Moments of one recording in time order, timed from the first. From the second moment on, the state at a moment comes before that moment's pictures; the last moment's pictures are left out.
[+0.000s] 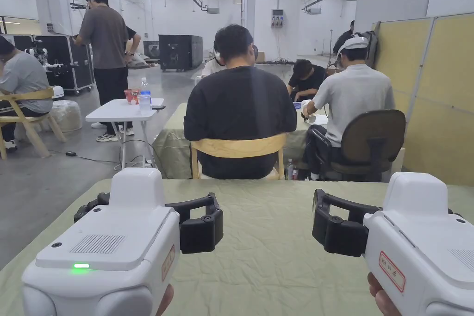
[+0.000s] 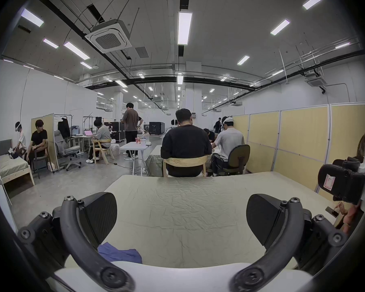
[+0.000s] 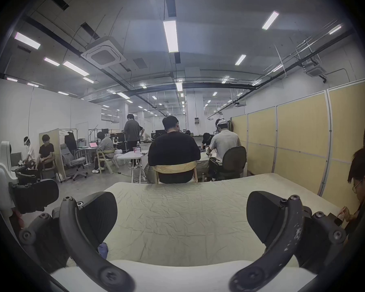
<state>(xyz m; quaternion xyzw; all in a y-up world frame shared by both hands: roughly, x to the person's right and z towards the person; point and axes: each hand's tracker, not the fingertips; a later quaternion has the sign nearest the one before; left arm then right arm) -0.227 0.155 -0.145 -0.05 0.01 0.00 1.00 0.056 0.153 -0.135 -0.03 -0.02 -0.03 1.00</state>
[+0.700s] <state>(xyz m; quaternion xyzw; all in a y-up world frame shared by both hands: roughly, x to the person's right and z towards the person) -0.228 0.154 -0.145 -0.02 0.01 0.00 1.00 0.053 0.154 -0.136 -0.02 -0.01 -0.03 1.00</state>
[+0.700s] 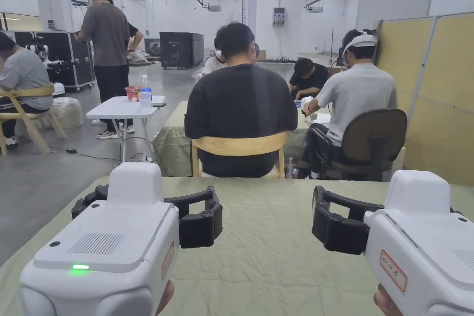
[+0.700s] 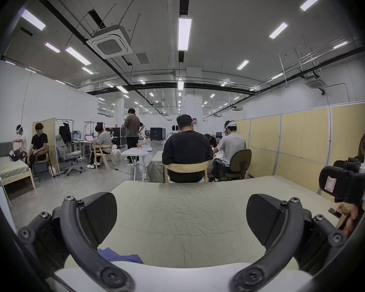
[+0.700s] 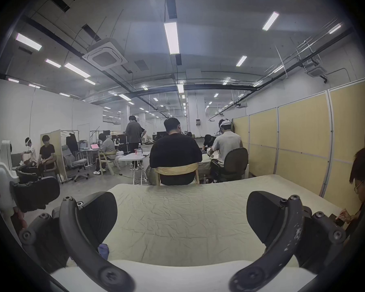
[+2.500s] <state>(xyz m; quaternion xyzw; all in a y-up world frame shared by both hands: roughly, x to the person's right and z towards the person) -0.306 0.145 -0.119 -0.02 0.06 0.02 1.00 0.020 0.127 -0.171 -0.07 0.01 -0.03 1.00</state>
